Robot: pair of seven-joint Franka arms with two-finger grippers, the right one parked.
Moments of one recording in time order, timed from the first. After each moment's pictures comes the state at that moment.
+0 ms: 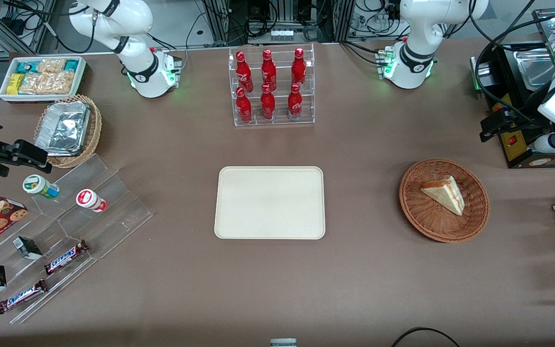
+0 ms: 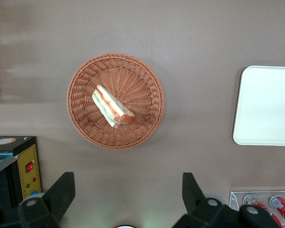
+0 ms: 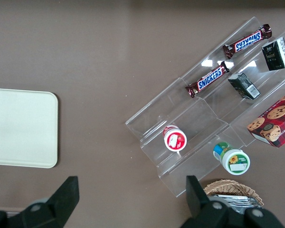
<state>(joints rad) -0.07 0.02 0.00 -1.50 -0.02 1.48 -0.09</state>
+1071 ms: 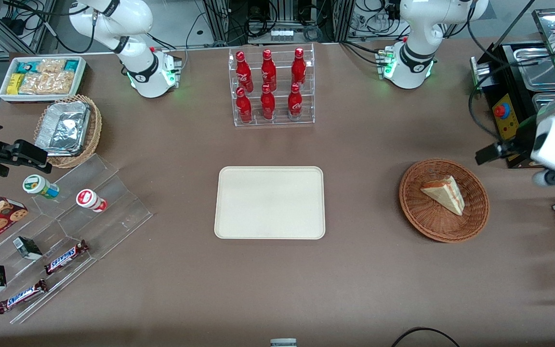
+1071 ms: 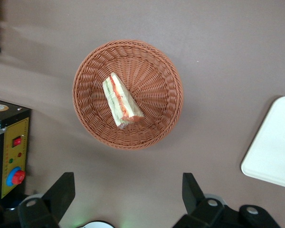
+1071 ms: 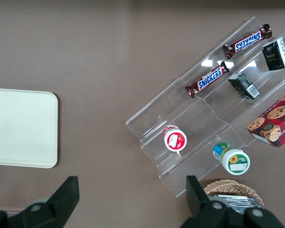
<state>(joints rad) -0.06 0.13 0.01 -1.56 0.01 1.54 -0.34</state>
